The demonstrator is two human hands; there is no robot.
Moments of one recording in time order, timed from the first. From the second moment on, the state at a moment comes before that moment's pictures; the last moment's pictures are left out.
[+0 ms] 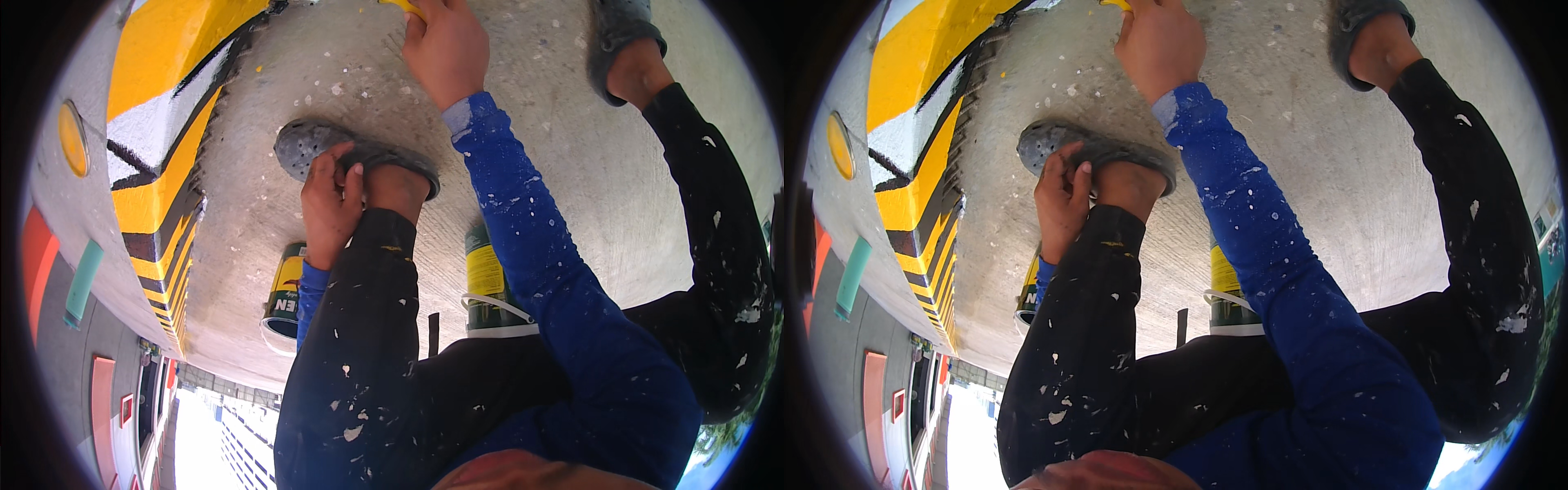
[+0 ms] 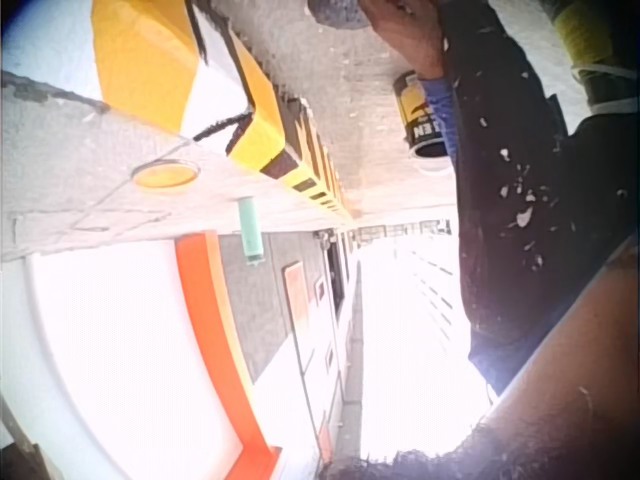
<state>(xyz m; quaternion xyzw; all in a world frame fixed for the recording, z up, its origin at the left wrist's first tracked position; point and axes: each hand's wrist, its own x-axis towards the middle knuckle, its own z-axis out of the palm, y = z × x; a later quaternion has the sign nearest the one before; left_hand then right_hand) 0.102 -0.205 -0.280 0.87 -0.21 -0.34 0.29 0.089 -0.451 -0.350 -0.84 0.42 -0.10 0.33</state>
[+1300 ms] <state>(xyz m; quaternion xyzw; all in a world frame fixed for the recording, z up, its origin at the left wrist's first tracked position) 0.103 -0.205 -0.279 0.87 -0.22 -0.34 0.29 0.090 -0.453 -0.367 -0.82 0.40 -0.17 0.38</state>
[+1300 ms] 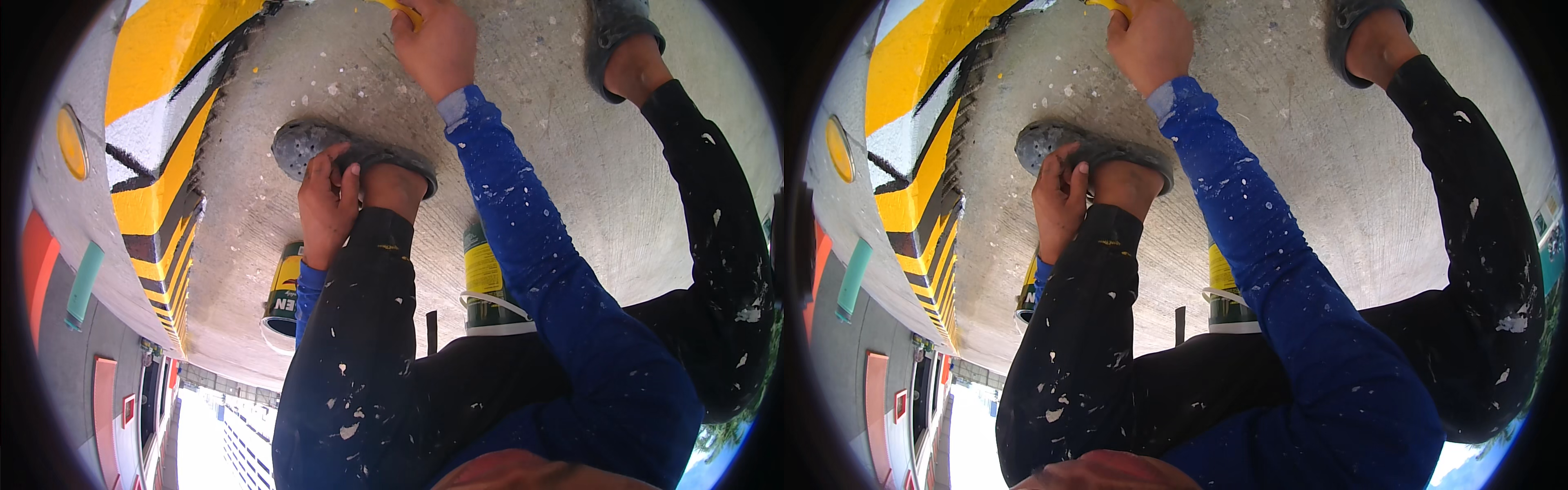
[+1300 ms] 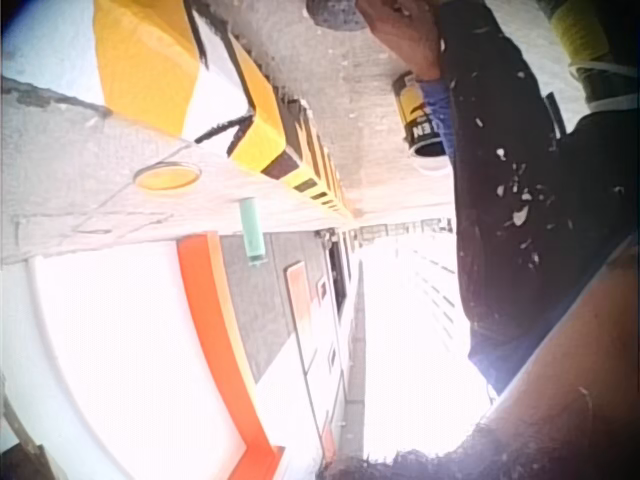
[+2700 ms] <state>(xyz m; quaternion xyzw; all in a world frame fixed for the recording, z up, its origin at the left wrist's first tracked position) 0.102 -0.202 -0.280 0.86 -0.21 -0.33 0.31 0.108 -0.379 -0.382 -0.67 0.45 -0.22 0.55</state>
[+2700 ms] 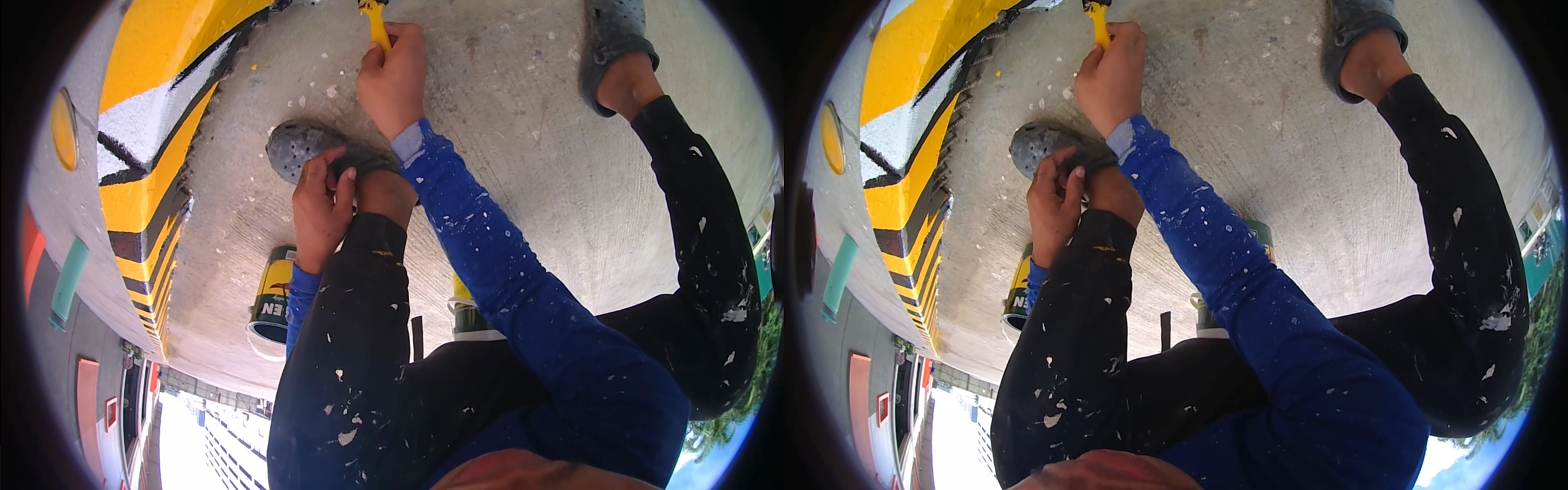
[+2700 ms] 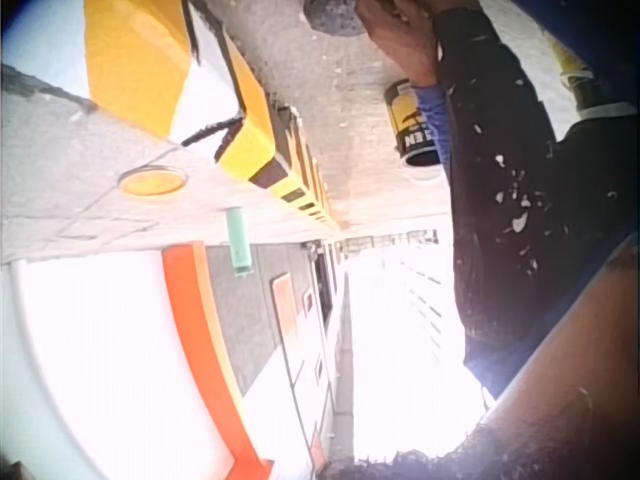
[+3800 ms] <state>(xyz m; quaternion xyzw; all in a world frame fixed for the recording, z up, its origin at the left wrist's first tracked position) 0.102 -0.199 -0.280 0.86 -0.19 -0.34 0.32 0.090 -0.387 -0.361 -0.68 0.45 -0.18 0.55</state>
